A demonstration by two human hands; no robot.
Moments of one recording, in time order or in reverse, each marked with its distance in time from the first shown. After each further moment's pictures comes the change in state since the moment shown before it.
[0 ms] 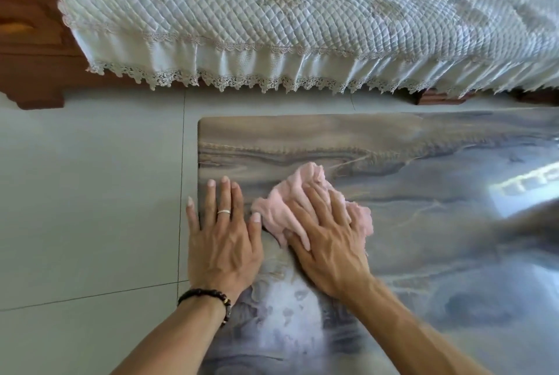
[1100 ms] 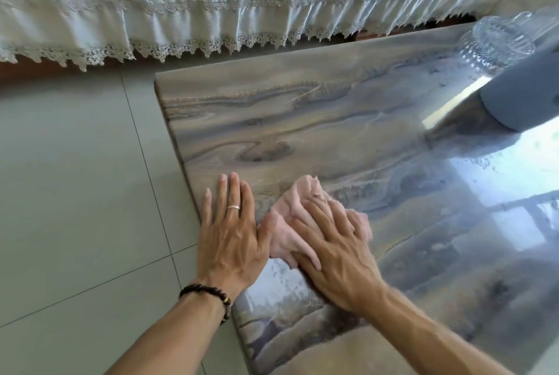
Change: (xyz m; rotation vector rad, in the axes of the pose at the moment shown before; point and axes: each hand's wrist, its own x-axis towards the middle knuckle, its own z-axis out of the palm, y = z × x) left_hand -0.089 -0.017 -0.007 -0.122 -0.077 0.397; right_hand -0.142 -0.077 -0.001 -0.097 -0.058 0.122
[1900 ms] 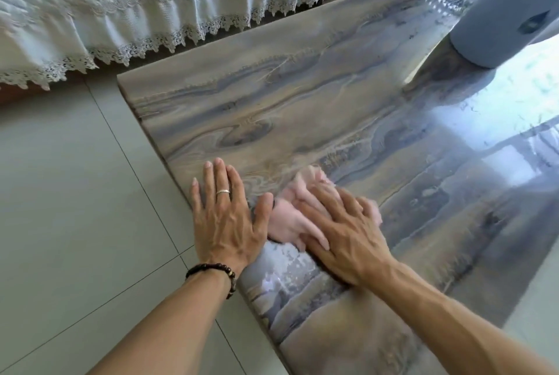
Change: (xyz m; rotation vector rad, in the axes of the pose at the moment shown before) left_hand -0.002 0.007 -0.002 0.047 0.016 0.017; right_hand -0.039 -0.008 -0.002 0.041 0.106 0.227
